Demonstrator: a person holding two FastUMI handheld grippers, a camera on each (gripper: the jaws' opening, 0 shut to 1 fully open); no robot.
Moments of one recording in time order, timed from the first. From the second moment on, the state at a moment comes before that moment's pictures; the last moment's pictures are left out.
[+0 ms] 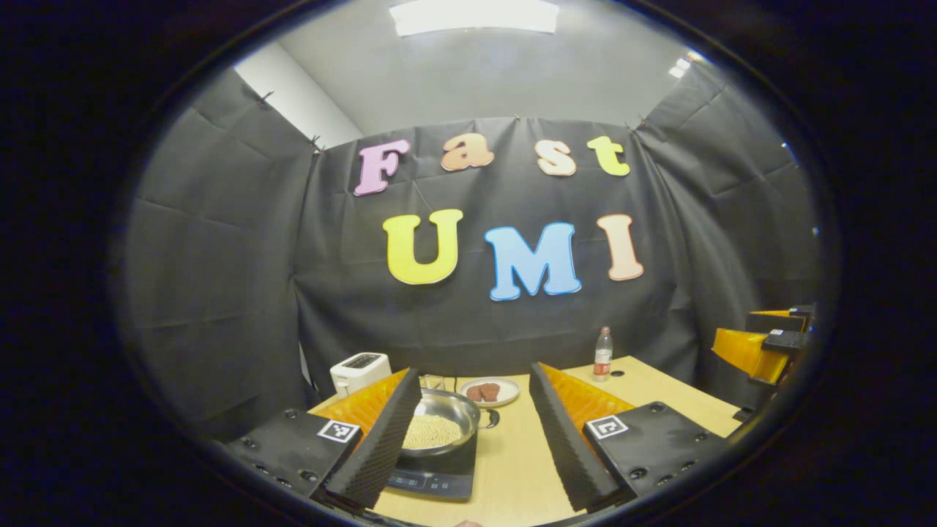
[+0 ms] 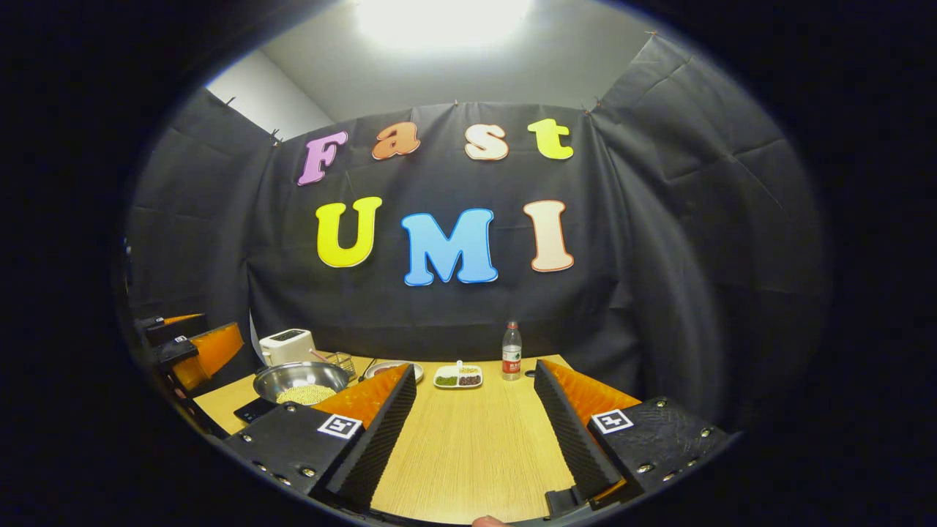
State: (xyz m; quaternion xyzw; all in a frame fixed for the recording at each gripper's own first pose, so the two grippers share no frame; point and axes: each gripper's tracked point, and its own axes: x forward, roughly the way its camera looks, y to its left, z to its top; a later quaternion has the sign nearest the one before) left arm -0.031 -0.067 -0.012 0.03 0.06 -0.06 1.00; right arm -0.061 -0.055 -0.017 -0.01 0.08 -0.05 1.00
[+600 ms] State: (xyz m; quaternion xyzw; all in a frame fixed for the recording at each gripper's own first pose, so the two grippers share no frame) left arm -0.032 -0.030 0.006 0.01 0.03 -0.03 1.00; right arm -0.047 -0.032 0.011 -0.01 0.05 -0.04 1.00
